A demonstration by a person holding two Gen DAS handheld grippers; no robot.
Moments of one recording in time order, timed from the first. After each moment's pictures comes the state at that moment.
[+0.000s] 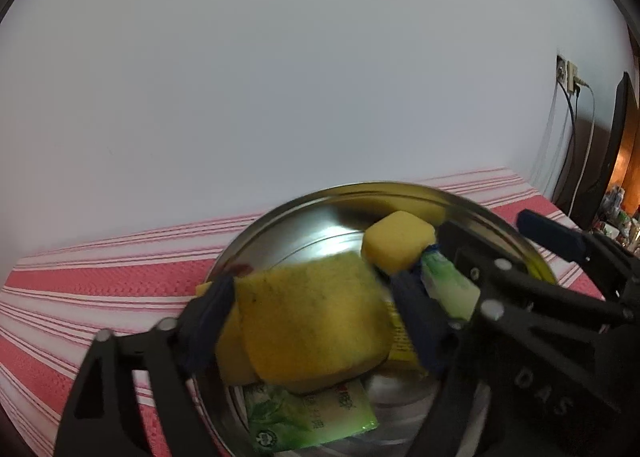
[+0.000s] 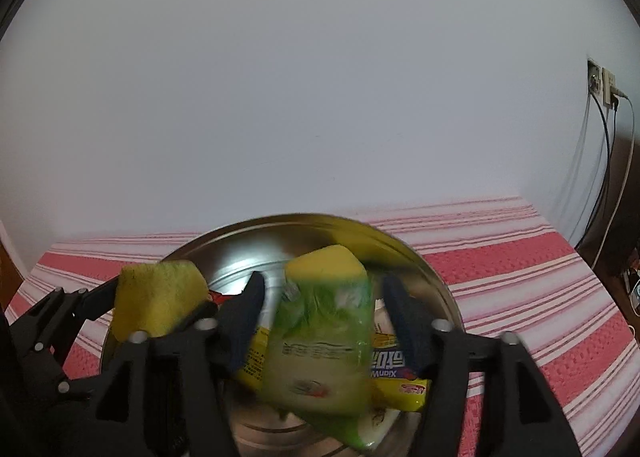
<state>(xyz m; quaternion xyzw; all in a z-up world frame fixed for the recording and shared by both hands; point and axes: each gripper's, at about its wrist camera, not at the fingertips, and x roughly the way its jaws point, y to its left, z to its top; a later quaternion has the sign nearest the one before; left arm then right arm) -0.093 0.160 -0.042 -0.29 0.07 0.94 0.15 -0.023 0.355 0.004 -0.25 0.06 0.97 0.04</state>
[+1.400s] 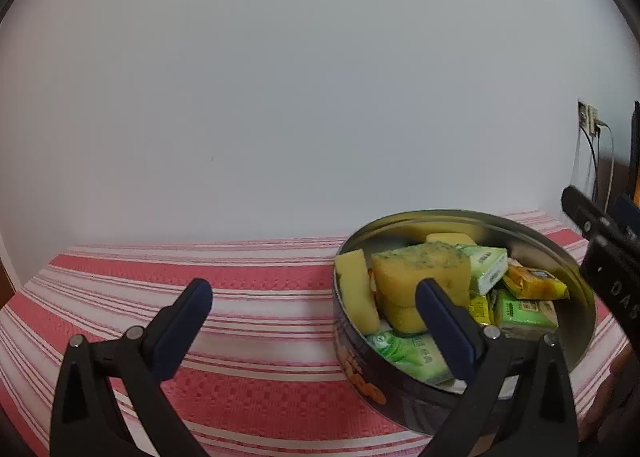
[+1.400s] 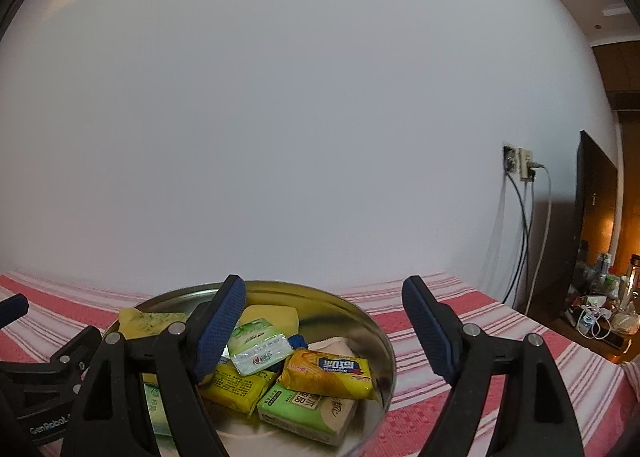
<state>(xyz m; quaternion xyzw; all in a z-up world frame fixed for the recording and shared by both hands) -0.034 0.090 -0.059 -0.18 0.04 0.98 0.08 0.063 0.317 0.000 -0.05 0.00 0.98 0.17</state>
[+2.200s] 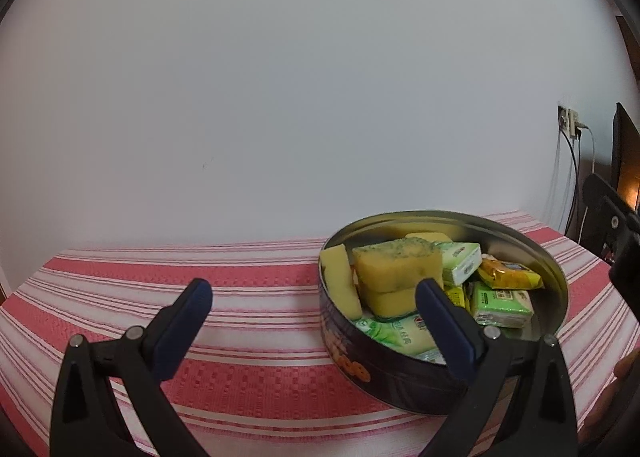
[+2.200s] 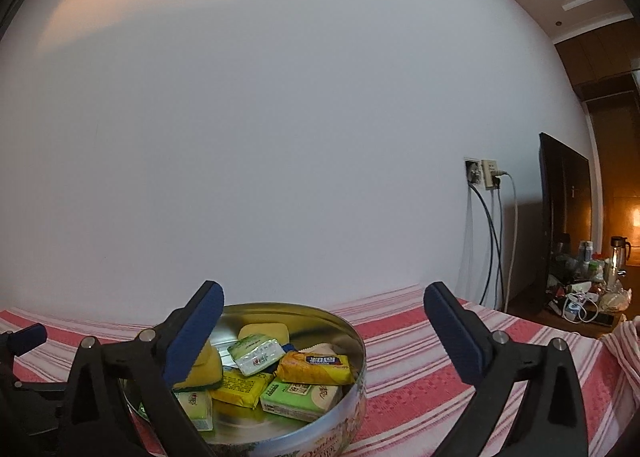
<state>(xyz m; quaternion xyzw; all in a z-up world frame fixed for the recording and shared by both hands) -0.013 0.088 -0.058 -0.16 0.03 0.98 0.10 0.104 0.296 0.009 0.00 0.03 0.98 0.20</state>
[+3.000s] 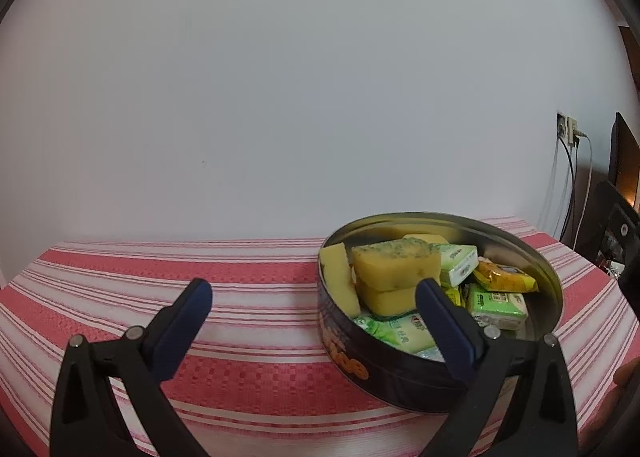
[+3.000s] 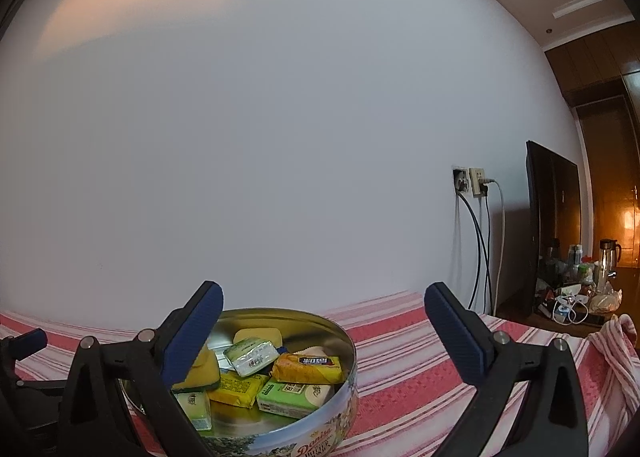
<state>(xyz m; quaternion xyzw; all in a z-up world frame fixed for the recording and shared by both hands) -0.010 0.084 -0.055 -0.17 0.02 0.98 0.10 0.100 0.288 0.011 0.01 0.03 0.97 0.22</state>
